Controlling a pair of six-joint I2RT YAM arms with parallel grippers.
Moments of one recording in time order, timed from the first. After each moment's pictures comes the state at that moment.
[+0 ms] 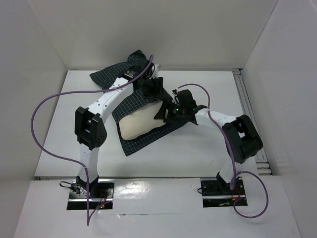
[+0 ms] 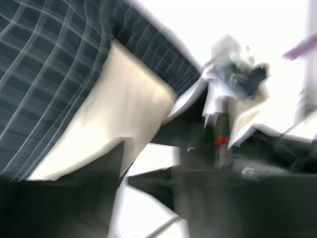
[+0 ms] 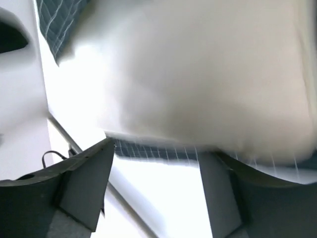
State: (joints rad) left arm -0.50 2.05 2.01 -0.86 0.33 -0.42; right arm 0.49 1.71 1.03 0.00 -0.43 0.74
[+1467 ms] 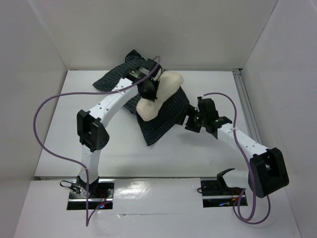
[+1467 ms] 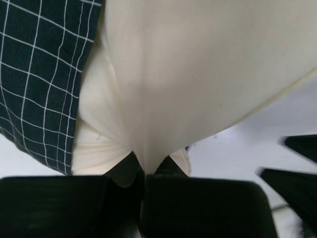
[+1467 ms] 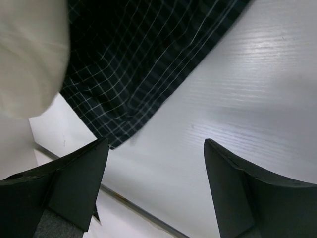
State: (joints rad) left arm -0.61 2.05 2.08 -1.07 -0.13 -0.30; right arm 0.36 1.25 0.76 -0.25 -0.26 0.75
